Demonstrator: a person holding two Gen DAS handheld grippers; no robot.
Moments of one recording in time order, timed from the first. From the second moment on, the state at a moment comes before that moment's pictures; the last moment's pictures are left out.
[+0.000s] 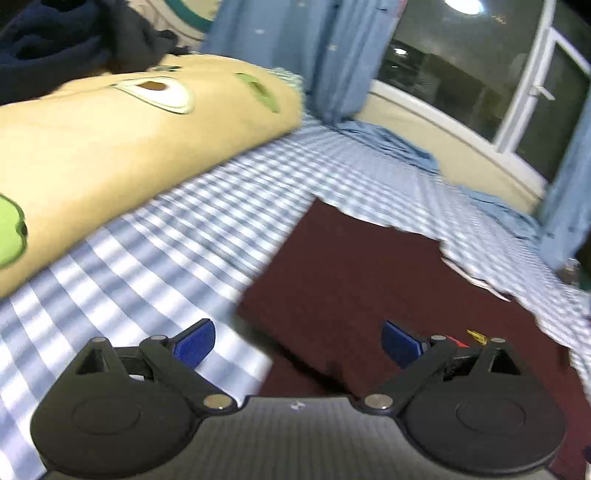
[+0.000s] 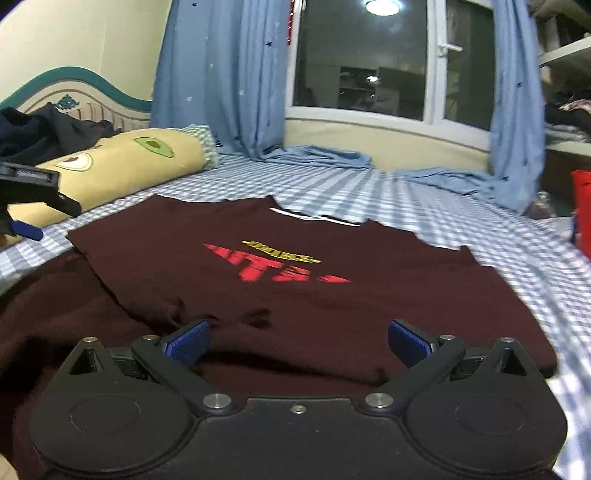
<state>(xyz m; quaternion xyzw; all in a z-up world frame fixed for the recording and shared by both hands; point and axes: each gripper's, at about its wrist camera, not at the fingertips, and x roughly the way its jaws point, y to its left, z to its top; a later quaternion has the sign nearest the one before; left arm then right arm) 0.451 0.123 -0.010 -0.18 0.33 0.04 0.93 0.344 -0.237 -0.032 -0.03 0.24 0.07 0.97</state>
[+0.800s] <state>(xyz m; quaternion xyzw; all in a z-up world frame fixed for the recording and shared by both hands) 0.448 0.159 -0.036 -0.22 0.32 0.00 0.92 0.241 -0.298 -0.045 -0.01 0.19 0.05 0.98</state>
